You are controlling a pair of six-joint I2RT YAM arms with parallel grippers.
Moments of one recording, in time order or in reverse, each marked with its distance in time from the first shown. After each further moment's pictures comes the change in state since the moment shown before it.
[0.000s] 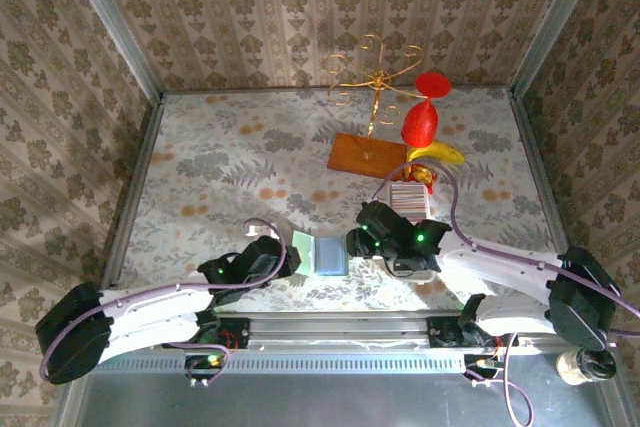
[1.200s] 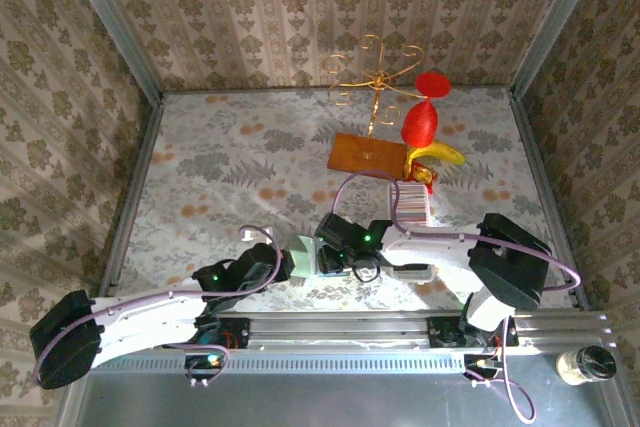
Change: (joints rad) left arm -0.034 -0.073 -0.059 -0.001 -0.044 -0.021; right arm 0.113 0.407 0.162 0.038 -0.069 0.002
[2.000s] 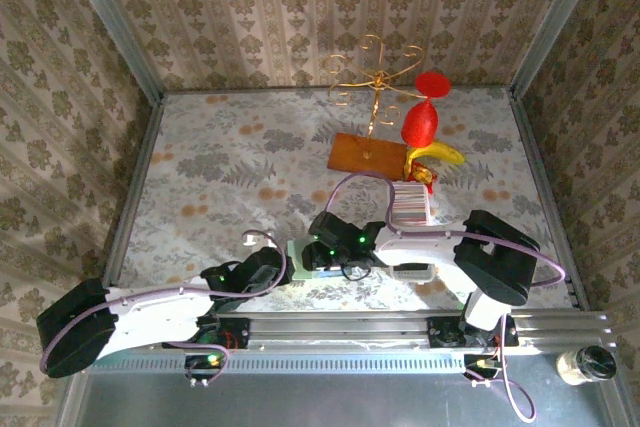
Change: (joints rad) left arm -0.026 0.099 -0.019 0.053 -0.019 -0.047; right arm 0.000 0.054 -0.006 0.210 -0.090 0.096
